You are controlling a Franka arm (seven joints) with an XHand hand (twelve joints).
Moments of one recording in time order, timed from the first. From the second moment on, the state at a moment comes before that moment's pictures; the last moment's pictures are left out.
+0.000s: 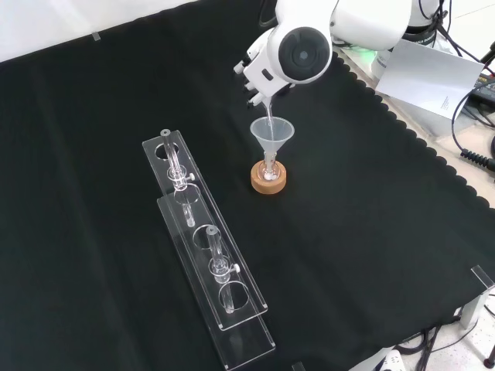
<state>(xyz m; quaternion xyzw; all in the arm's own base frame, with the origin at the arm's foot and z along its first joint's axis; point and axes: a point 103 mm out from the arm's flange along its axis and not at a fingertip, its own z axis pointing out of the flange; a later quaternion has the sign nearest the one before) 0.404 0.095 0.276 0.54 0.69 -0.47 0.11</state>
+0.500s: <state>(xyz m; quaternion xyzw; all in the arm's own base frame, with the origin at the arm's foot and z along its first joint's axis) 0.405 0.097 0.273 0.53 0.68 -0.48 0.11</state>
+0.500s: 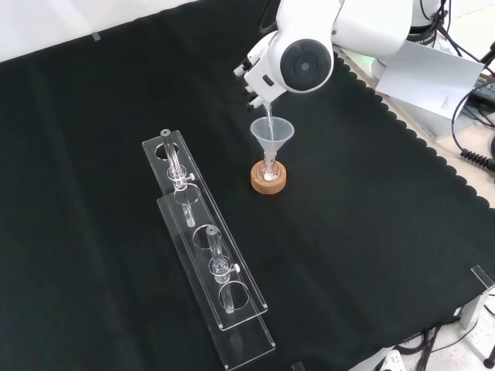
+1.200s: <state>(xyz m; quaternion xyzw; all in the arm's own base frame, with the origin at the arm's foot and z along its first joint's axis) 0.407 0.101 0.275 0.53 0.67 -0.51 0.12</state>
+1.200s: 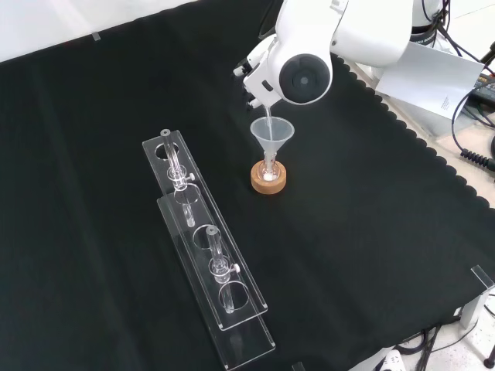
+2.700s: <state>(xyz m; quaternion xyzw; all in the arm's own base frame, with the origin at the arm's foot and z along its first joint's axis) 0.412 0.121 0.283 0.51 0.65 -0.54 0.14</state>
